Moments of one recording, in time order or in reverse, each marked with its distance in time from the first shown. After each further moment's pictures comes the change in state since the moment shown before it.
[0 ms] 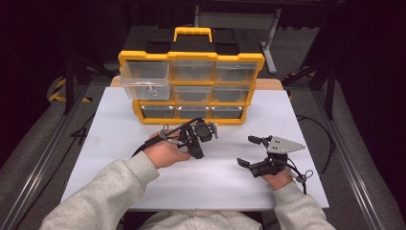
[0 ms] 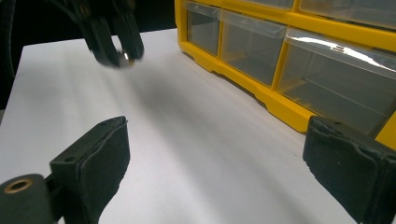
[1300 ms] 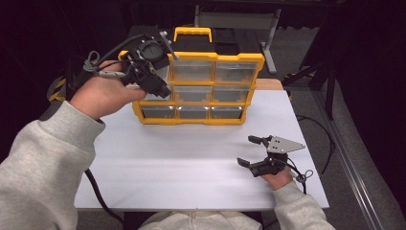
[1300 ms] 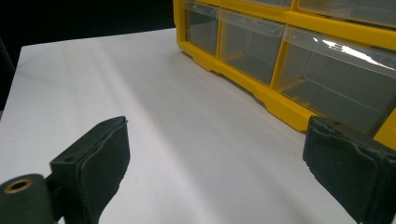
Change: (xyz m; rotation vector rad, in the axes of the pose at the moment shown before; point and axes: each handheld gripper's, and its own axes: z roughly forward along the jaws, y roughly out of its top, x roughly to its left) left arm 0.041 -0.048 -0.212 -0.194 0.196 -0.167; right arm -0.001 0.000 0.000 0.002 -0.005 0.003
